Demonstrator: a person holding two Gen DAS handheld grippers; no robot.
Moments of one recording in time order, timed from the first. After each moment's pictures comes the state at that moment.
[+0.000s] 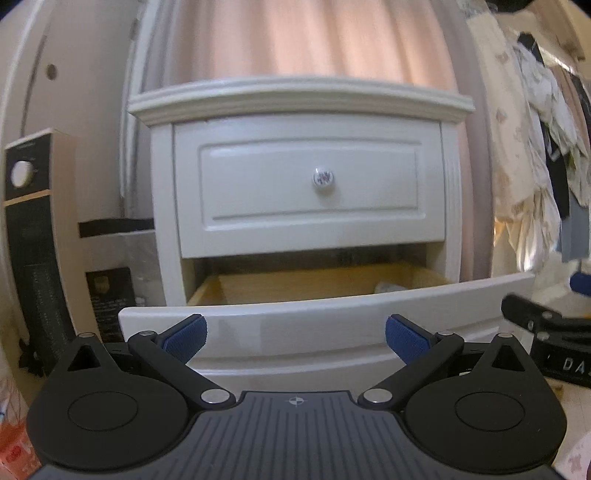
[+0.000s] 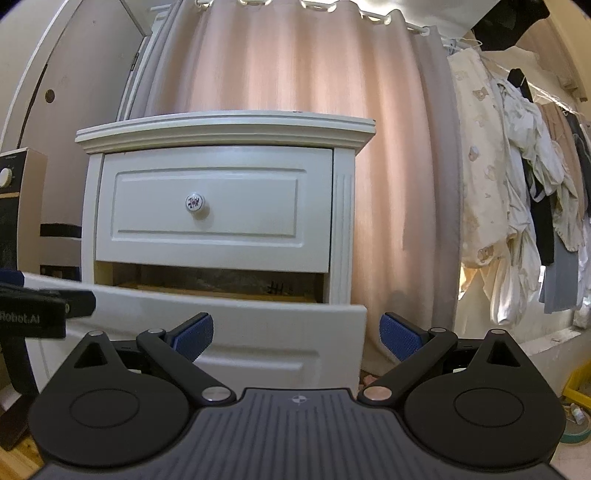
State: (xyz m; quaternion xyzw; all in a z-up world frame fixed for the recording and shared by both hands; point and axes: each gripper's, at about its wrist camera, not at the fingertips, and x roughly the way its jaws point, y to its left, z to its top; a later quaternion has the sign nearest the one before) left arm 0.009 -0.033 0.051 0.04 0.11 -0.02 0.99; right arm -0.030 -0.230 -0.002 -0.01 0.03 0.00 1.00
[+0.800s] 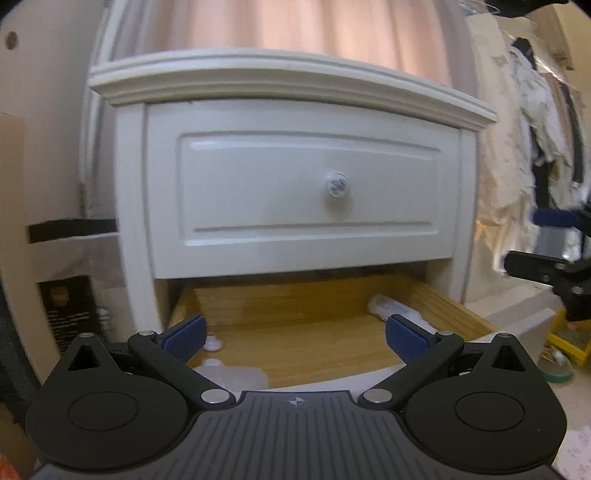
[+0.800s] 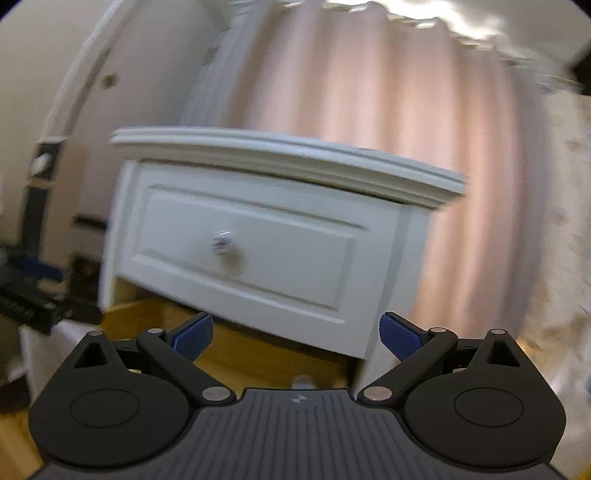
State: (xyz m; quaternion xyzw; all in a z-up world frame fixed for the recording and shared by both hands) left arm 0.085 0.007 0.074 0.01 0.15 -0.10 0.98; right arm 0.055 -0.248 0.072 -0.14 0.03 0.16 0.98
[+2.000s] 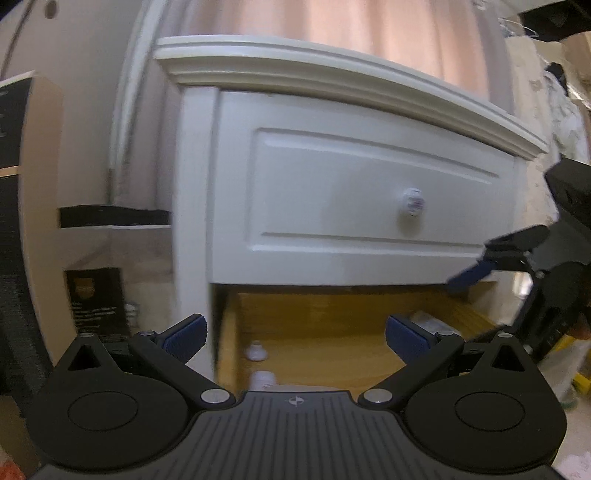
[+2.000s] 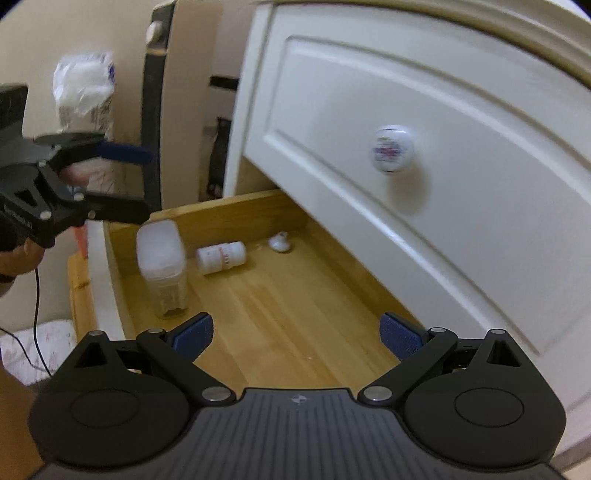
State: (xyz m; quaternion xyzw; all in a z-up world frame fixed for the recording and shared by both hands) left arm 0.105 0.069 0.074 -0.04 0.13 -0.04 0.99; right arm 0.188 -0.166 0.084 -0.26 0.27 0.41 0.83
